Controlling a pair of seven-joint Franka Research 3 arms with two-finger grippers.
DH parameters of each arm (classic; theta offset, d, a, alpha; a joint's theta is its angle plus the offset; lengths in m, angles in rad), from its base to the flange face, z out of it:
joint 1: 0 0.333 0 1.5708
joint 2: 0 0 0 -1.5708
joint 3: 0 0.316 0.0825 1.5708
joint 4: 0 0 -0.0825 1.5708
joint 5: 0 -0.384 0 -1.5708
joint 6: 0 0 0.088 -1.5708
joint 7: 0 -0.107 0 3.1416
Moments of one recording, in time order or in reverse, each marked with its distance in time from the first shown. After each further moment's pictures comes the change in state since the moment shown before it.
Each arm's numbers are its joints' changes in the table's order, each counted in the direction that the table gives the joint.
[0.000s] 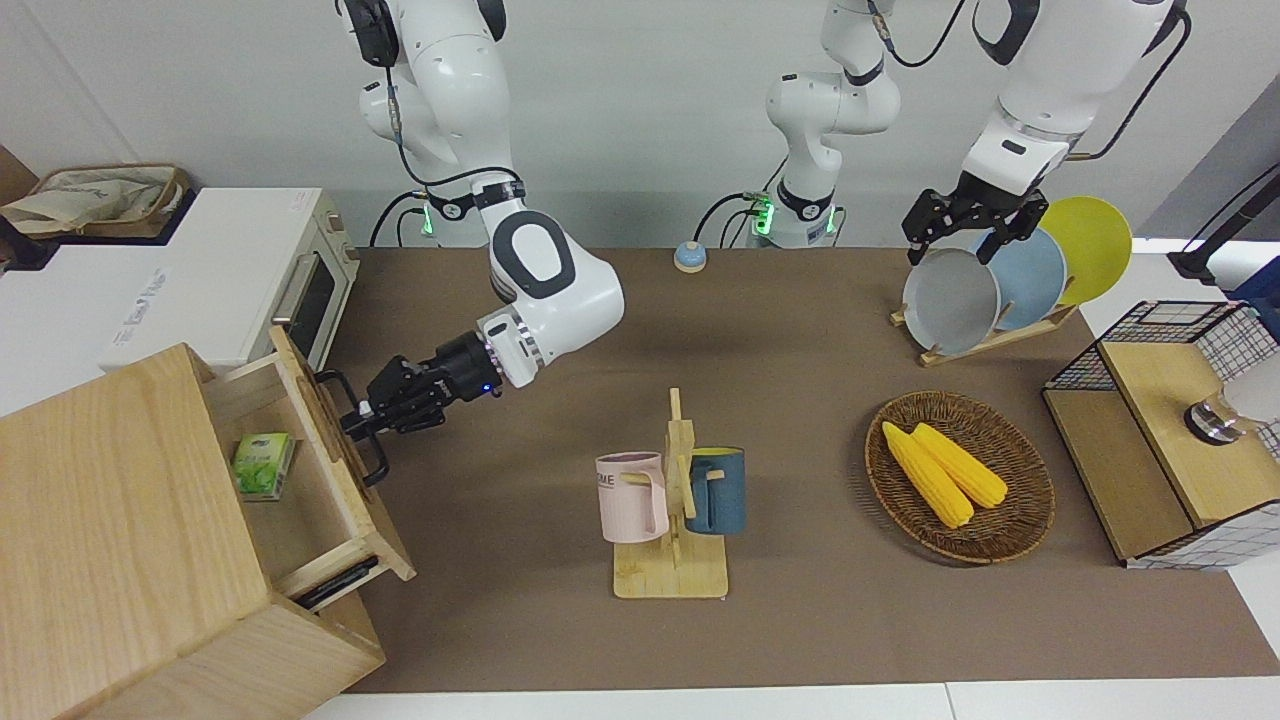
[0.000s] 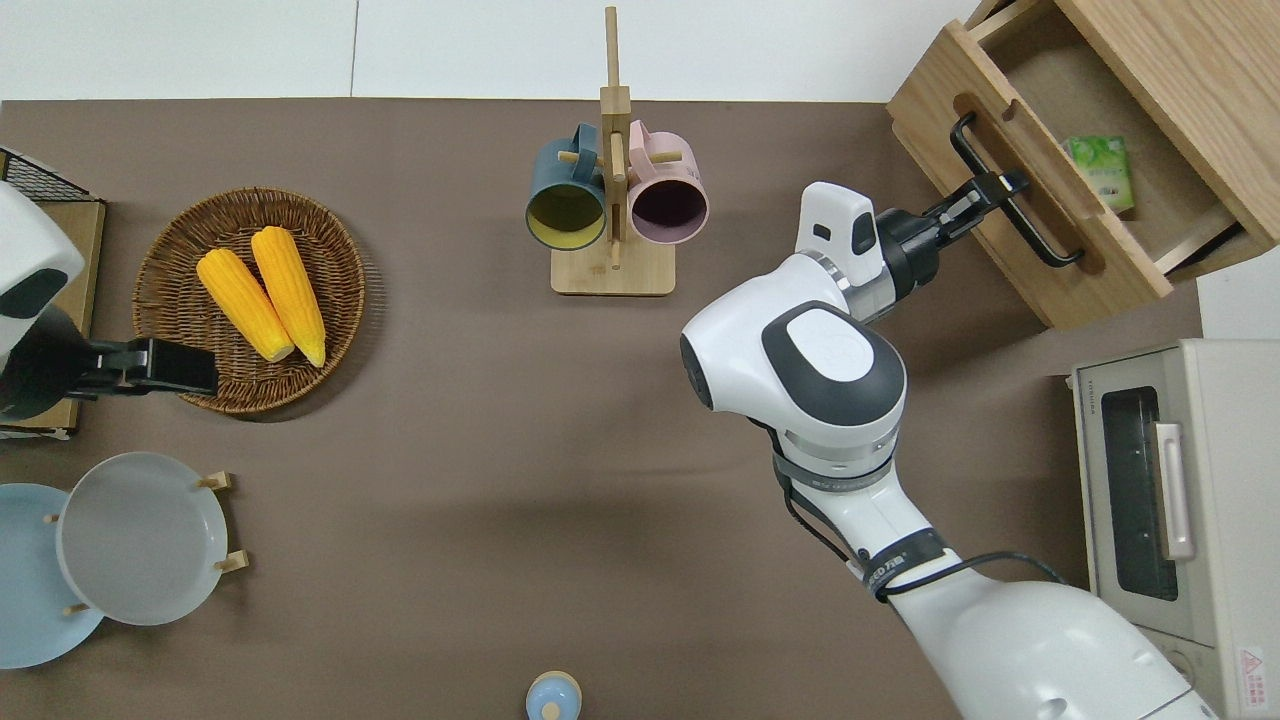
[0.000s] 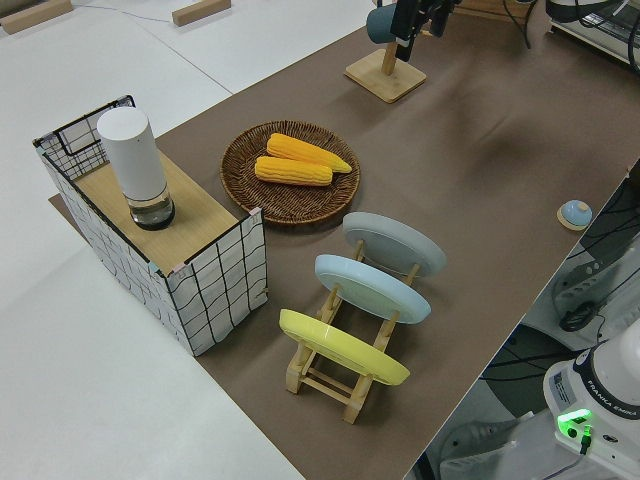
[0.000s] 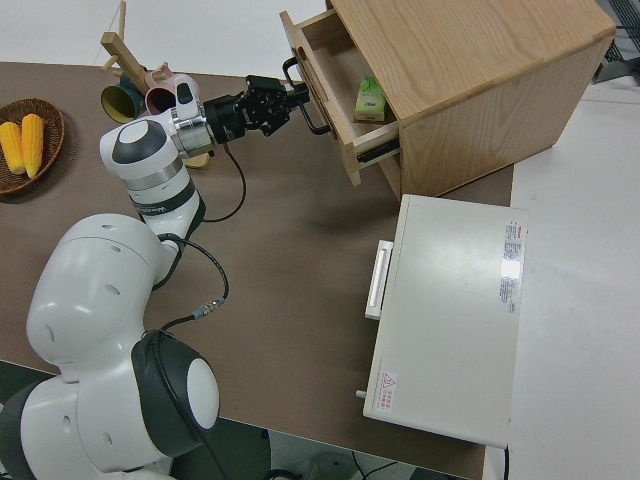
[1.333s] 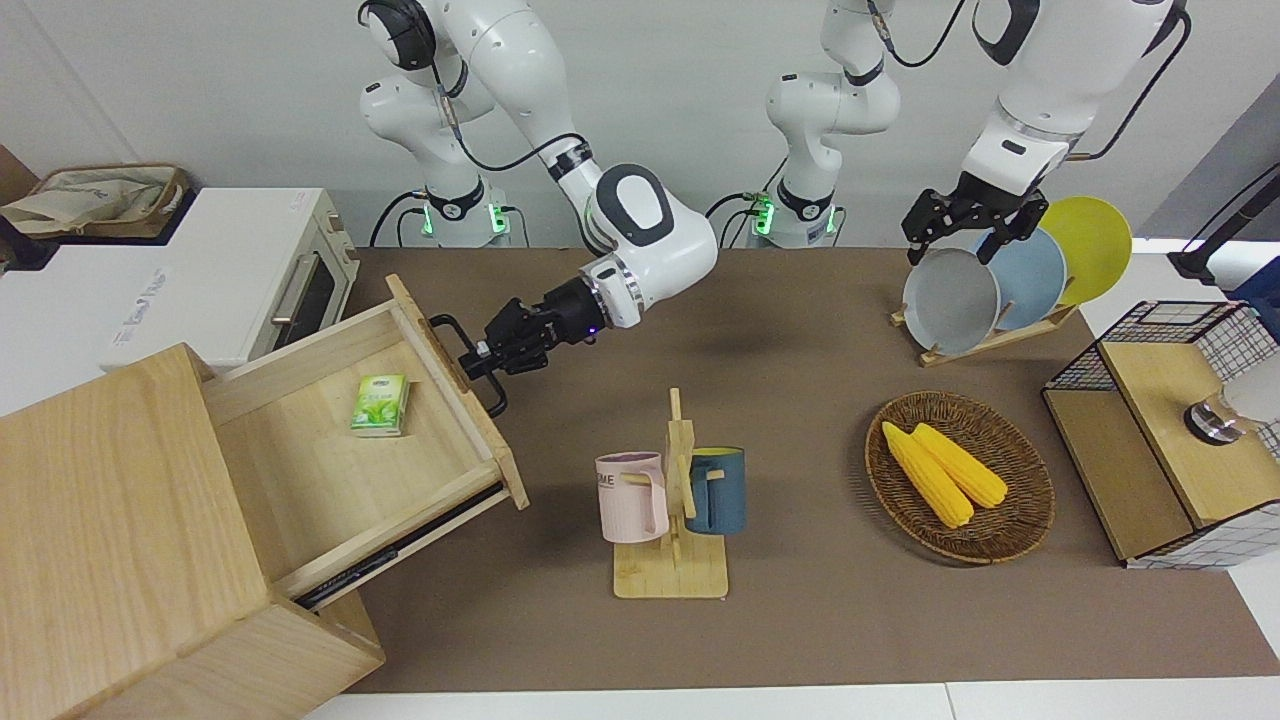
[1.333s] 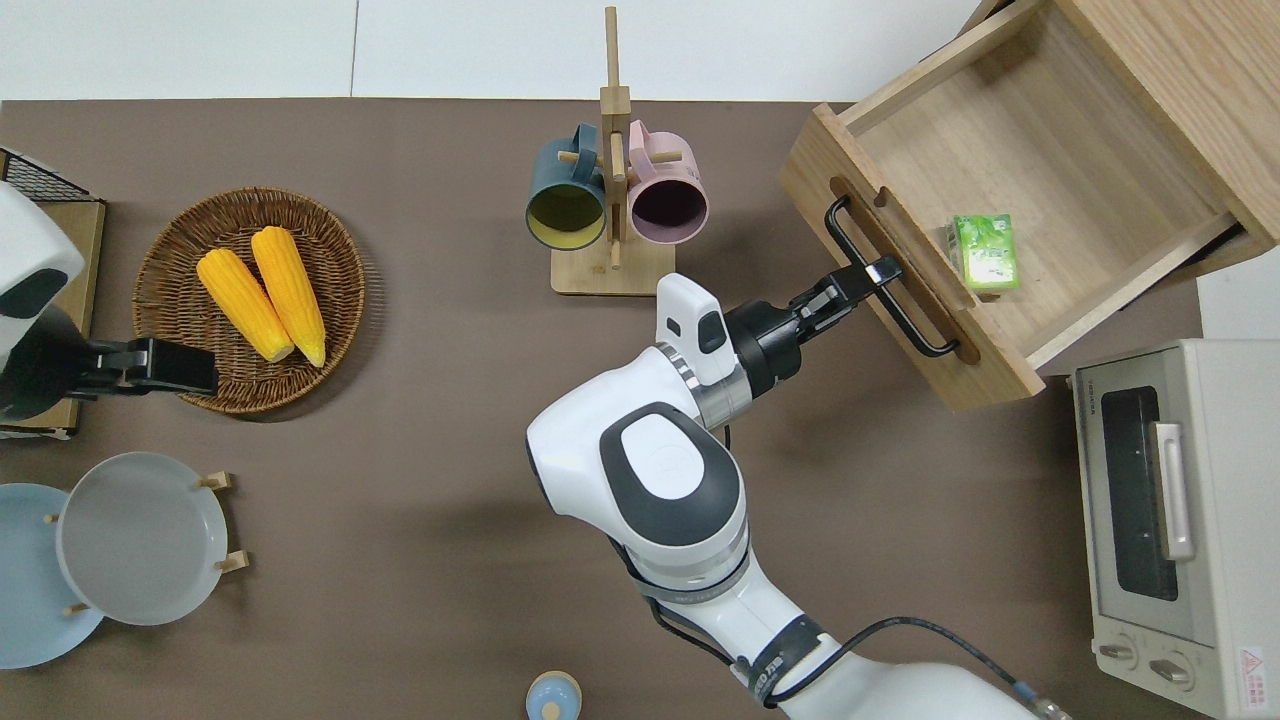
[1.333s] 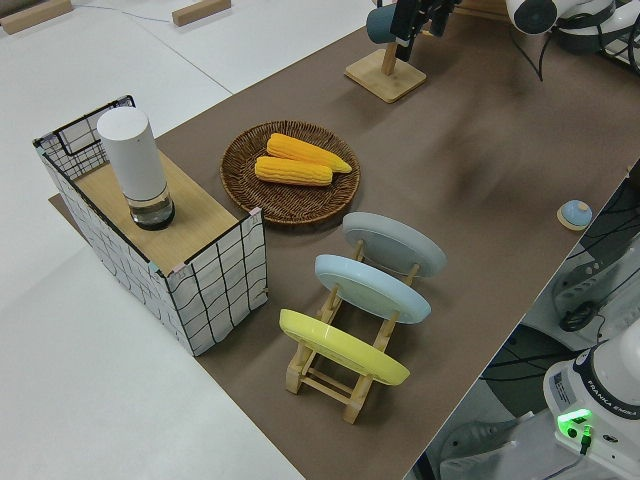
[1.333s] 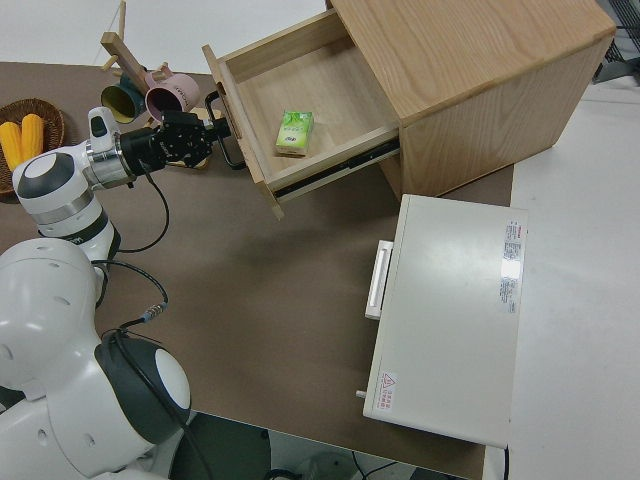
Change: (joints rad) left arm 0.000 0.000 0.000 0.000 0.000 0.000 0.000; right arm 0.040 0.005 0.263 0.007 -0.072 -0.289 0.000
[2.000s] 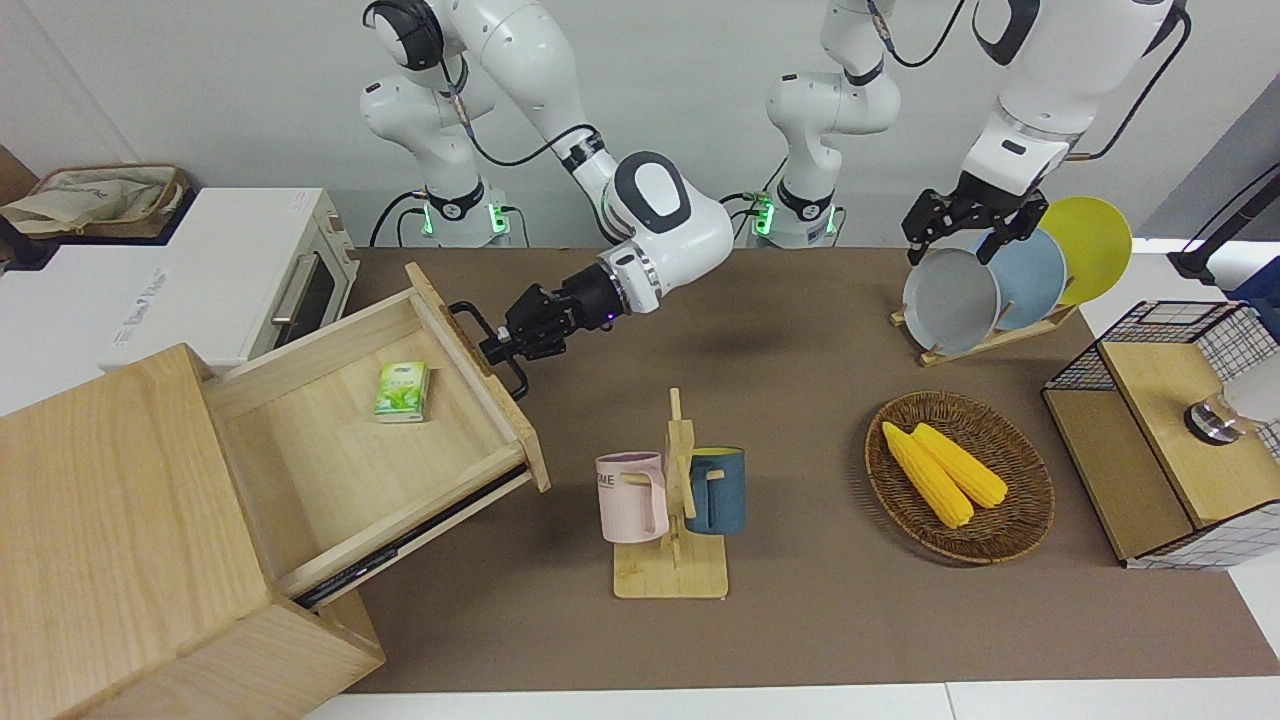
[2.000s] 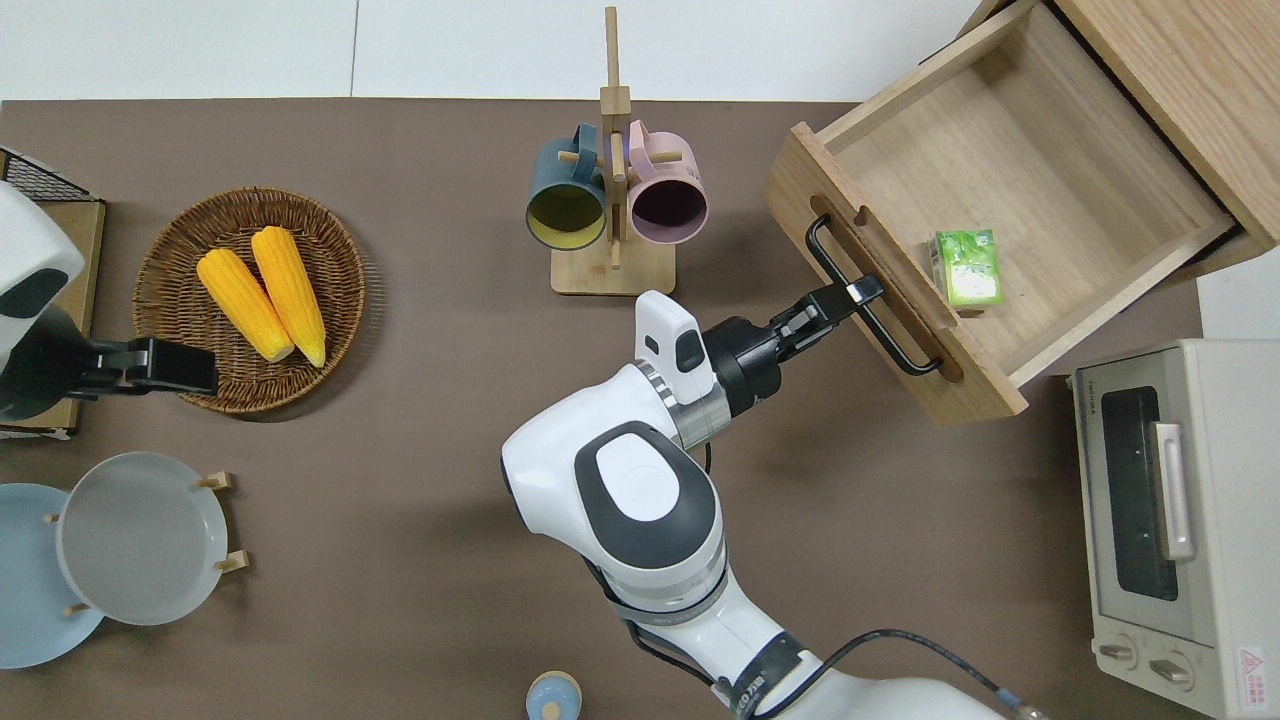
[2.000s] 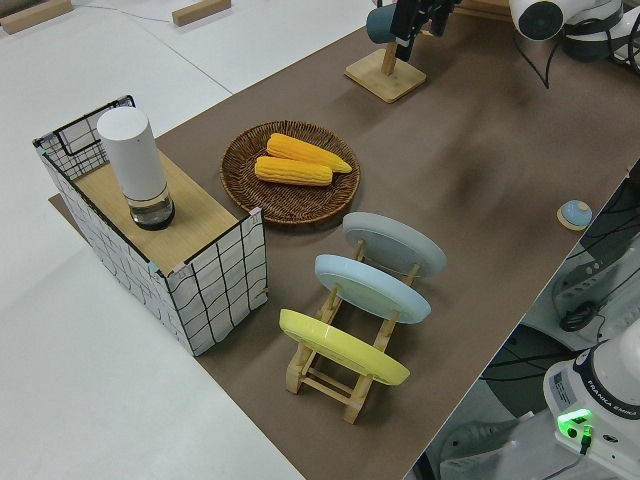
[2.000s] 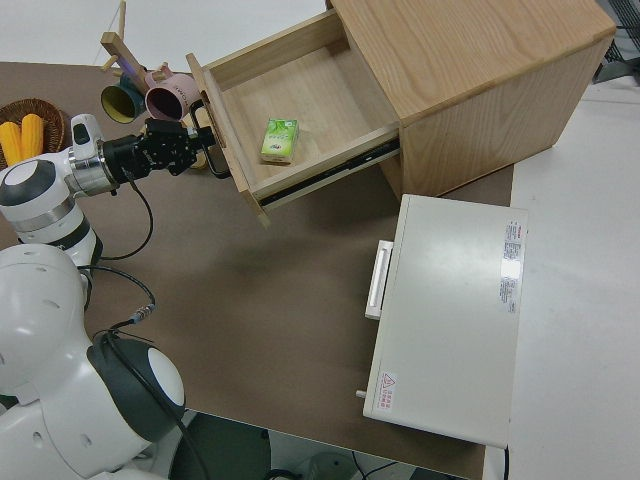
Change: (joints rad) left arm 0.000 0.000 0.000 0.000 0.000 0.000 0.000; right arm 0.012 -0.002 0.033 0.011 -0.027 -0.045 0.000
